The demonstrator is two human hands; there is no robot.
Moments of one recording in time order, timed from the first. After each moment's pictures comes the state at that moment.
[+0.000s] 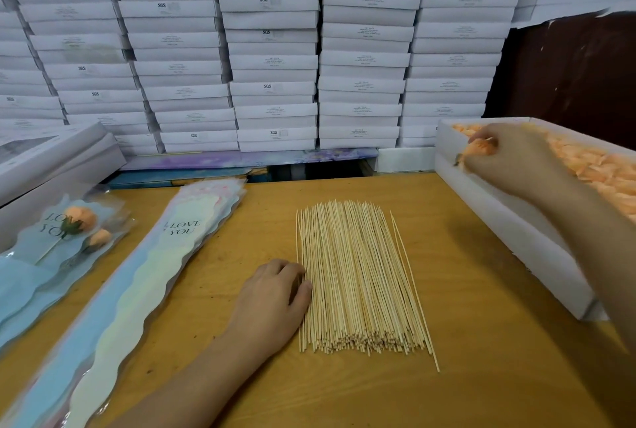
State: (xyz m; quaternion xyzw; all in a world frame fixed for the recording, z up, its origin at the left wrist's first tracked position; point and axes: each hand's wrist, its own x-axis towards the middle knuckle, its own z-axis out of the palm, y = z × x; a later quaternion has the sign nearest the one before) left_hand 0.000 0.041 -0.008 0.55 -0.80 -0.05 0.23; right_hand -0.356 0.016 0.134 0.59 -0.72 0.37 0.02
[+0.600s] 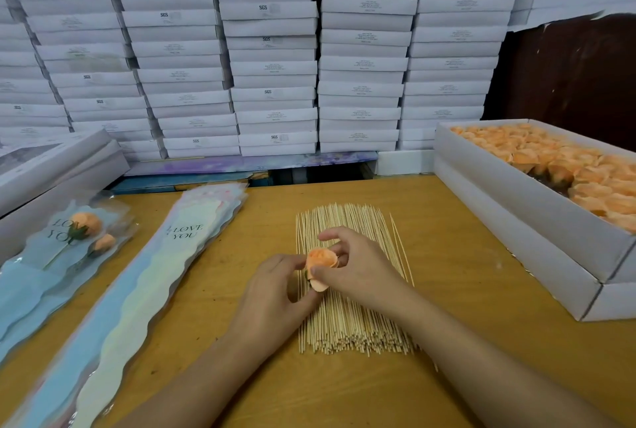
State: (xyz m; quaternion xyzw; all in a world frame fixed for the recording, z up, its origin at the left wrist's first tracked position) left_hand -0.002 0.046 0.001 0.50 -0.79 -0.12 0.33; right_hand -0.182 0.044 0.027 0.67 -0.54 0.39 -0.31
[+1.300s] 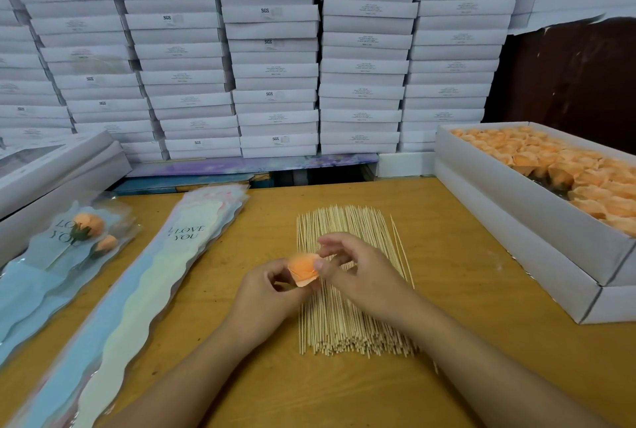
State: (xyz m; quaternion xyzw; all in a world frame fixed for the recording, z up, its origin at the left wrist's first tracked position) left_hand 0.004 0.041 0.006 0.45 -0.69 -0.38 0.43; right_hand -0.186 0.059 0.030 0.70 -0.50 0.41 -0.31
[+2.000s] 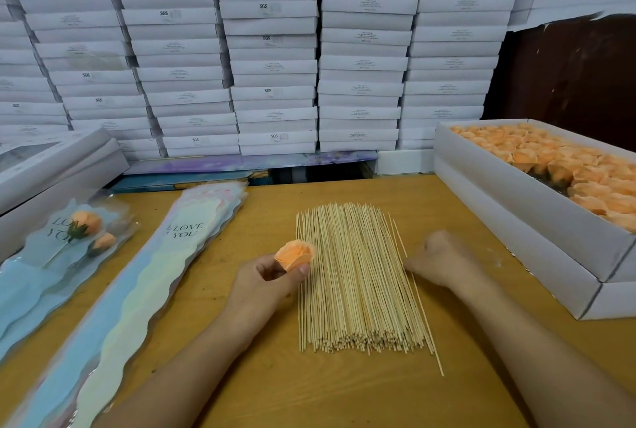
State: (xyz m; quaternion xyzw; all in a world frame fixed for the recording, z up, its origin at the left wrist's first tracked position) left_hand 0.009 0.039 0.009 0.47 -0.62 -0.43 0.45; right_hand -0.278 0.032 0.030 0.54 -0.80 0.18 -0.19
